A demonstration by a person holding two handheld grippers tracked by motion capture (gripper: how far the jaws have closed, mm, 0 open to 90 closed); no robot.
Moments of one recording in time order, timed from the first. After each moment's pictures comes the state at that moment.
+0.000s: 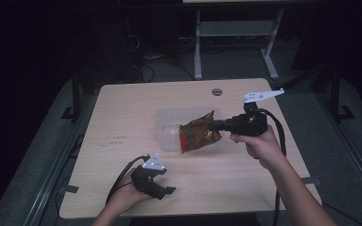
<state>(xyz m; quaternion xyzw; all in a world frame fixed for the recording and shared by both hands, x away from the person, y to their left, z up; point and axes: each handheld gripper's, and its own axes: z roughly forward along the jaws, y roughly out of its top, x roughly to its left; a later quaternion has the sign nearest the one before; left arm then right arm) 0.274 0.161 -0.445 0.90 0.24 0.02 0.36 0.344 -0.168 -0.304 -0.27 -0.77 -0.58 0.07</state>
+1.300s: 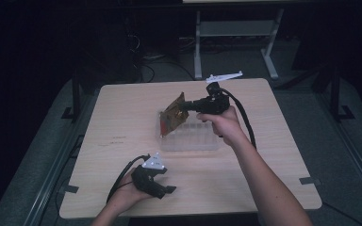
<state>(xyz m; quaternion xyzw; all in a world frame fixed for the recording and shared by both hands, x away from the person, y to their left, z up) 0.278 0.163 -0.448 0.90 0.23 0.02 0.36 0.413 -0.090 -0.311 -0.29 -0.76 -0.57 0.07</state>
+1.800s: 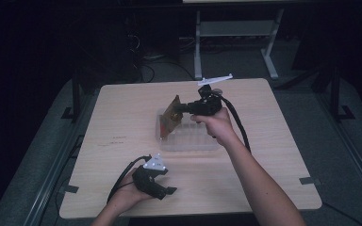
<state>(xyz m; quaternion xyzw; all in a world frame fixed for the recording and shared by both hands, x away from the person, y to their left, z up) 0.276 0.160 -0.450 0.90 0.23 0.02 0.36 0.425 -0.072 -0.329 -0.30 -0.77 -0.55 0.06</state>
